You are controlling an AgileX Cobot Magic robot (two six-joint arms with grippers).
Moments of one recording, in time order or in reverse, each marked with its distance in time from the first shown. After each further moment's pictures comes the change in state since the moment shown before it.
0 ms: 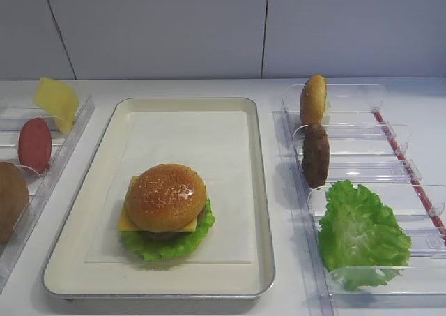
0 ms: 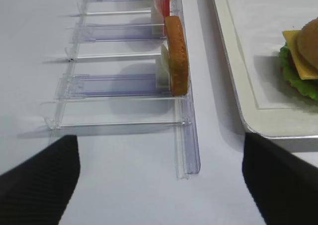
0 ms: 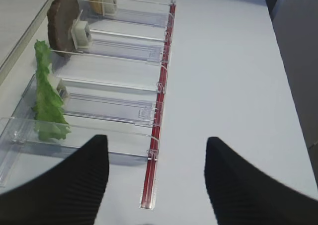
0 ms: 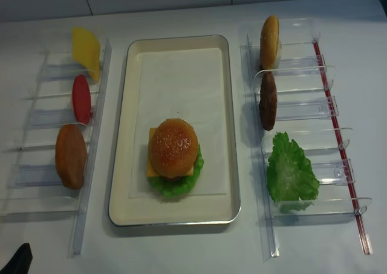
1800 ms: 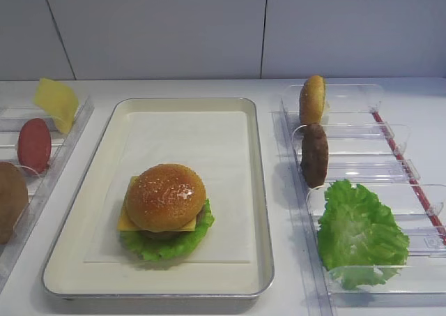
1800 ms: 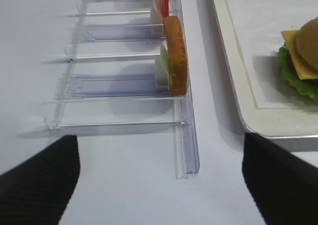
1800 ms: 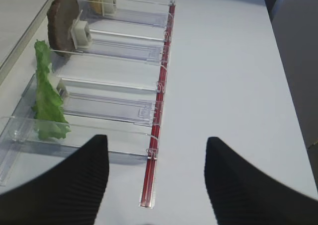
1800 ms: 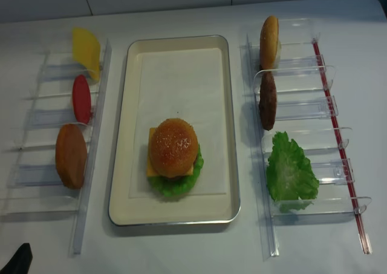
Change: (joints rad) left arm 0.000 0.000 0.000 0.000 0.000 0.000; right arm 0.000 0.000 0.000 0.000 0.000 0.000
